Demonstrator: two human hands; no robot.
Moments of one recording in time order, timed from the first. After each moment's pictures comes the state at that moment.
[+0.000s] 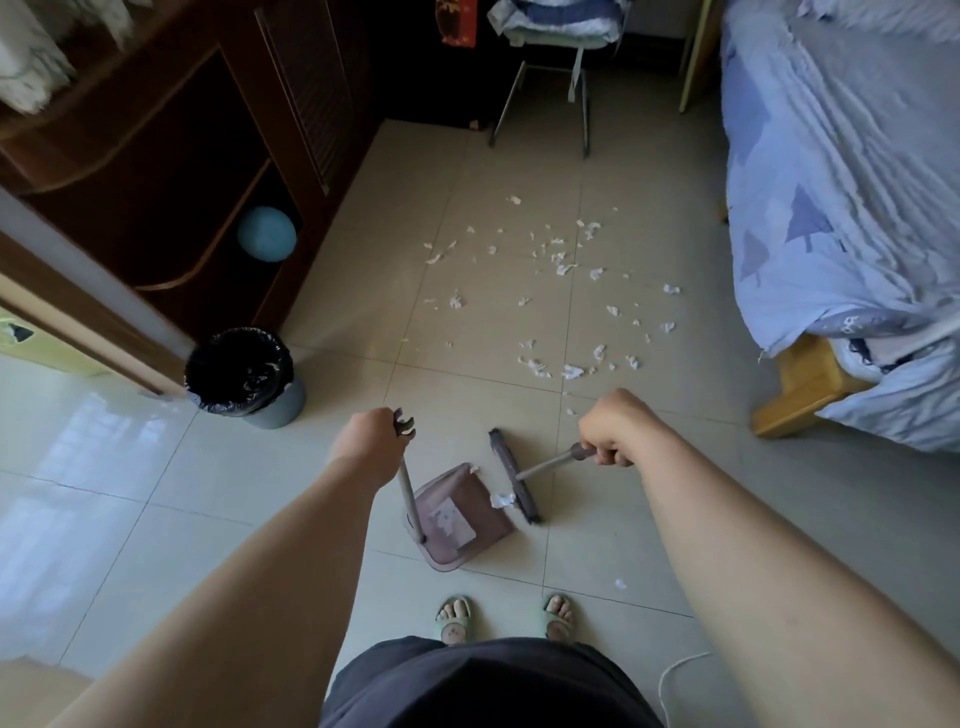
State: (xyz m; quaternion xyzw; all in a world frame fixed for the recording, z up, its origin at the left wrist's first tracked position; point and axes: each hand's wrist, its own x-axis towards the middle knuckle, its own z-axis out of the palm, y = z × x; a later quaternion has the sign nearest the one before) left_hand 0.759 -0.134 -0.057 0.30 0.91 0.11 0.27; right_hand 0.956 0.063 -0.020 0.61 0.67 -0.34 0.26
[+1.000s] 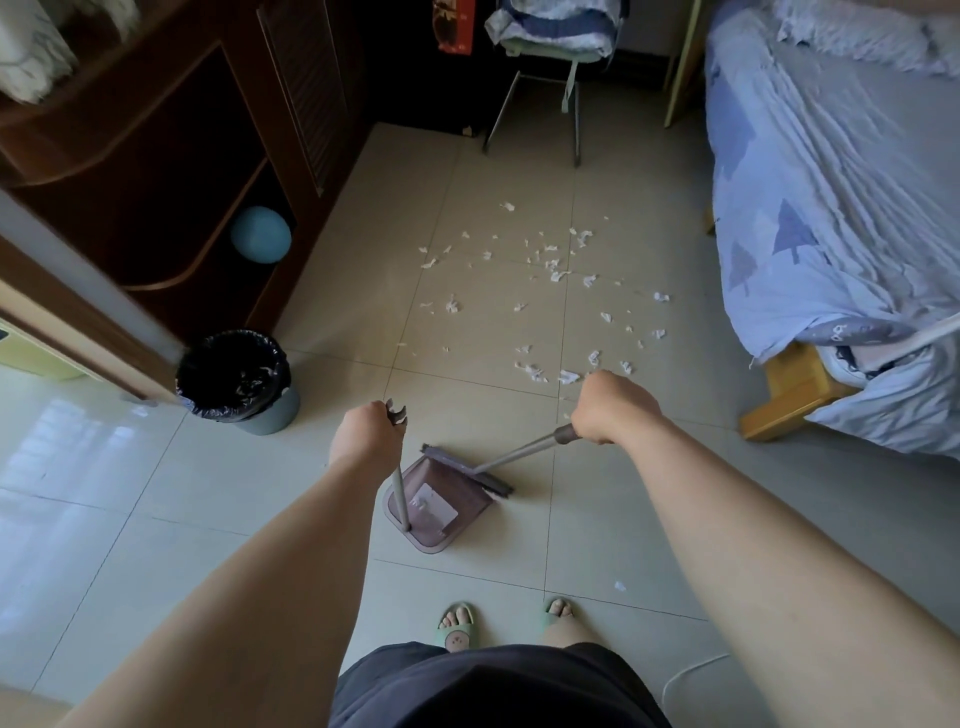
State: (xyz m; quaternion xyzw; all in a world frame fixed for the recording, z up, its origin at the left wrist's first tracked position) left_hand 0.721 -0.150 -0.059 0.26 0.92 0.14 0.26; right_hand 0.909 0.030 0.003 0.55 0.79 -0.17 0.21
